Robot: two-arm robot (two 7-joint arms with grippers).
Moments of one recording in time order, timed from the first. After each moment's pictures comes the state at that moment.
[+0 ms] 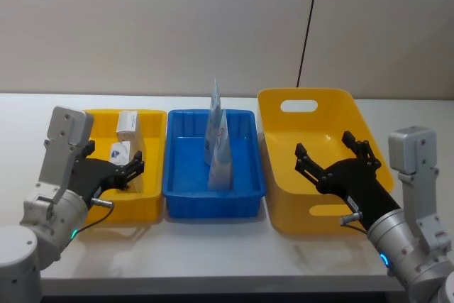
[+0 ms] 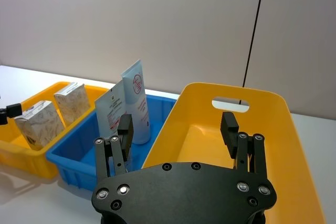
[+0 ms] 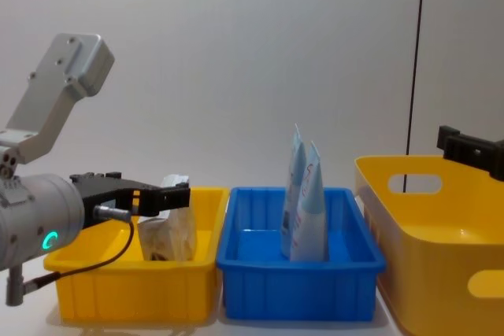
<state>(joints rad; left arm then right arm) -0.28 0.28 0.37 -1.51 -0.29 0.24 0.00 -0.01 0.34 -0.23 -1.77 0.29 0.03 0.07</state>
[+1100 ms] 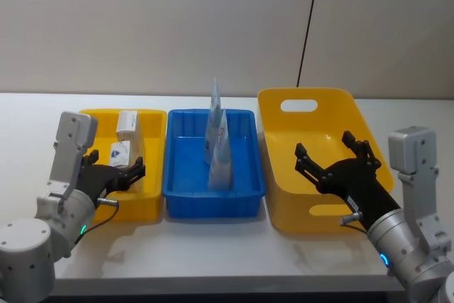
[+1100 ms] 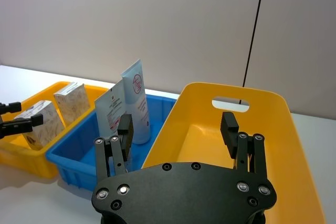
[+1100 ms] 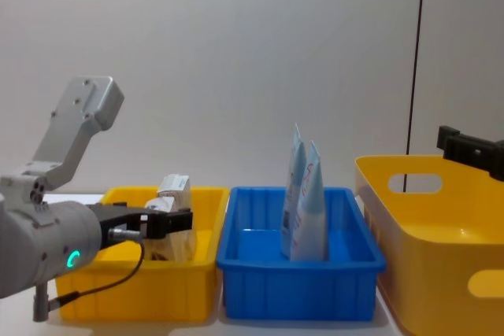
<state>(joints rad) -0.37 0.19 0.35 -1.29 -0.29 0.21 -0.03 -0.01 0.34 -0.23 -1.77 0.29 0.03 0.07</state>
